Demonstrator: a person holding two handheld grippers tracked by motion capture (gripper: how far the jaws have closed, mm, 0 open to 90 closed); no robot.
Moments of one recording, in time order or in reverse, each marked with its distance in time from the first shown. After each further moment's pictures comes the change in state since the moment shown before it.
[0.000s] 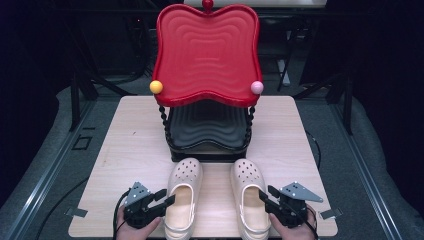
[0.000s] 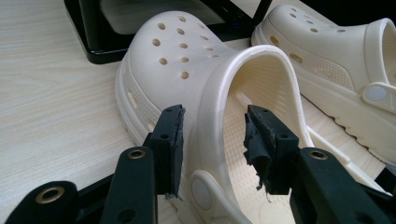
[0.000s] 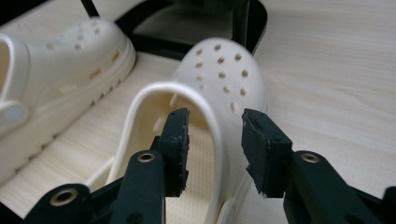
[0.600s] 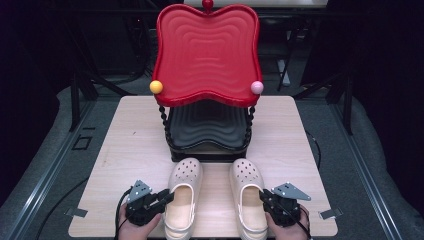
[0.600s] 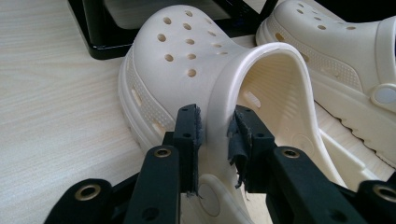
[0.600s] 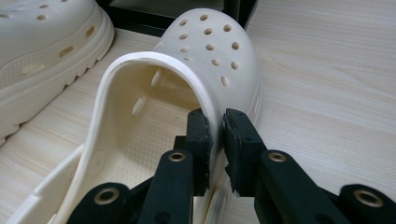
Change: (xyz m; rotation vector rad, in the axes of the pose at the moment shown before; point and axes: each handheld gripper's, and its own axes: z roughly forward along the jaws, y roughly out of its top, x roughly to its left) left arm 0.001 0.002 0.006 0.016 0.016 -0.011; right arm 0.007 -0.006 0.017 0.065 -0.079 -0.003
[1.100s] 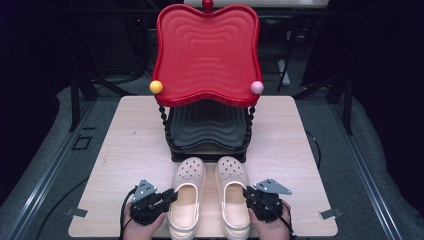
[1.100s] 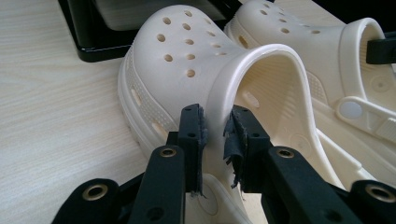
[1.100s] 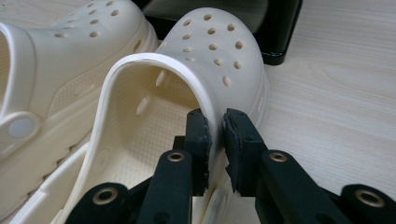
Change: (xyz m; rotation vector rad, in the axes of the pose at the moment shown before) left arm -0.010 0.004 0.007 0.005 -0.004 -0.008; right arm 0.033 0.014 0.021 0.025 0.063 0.010
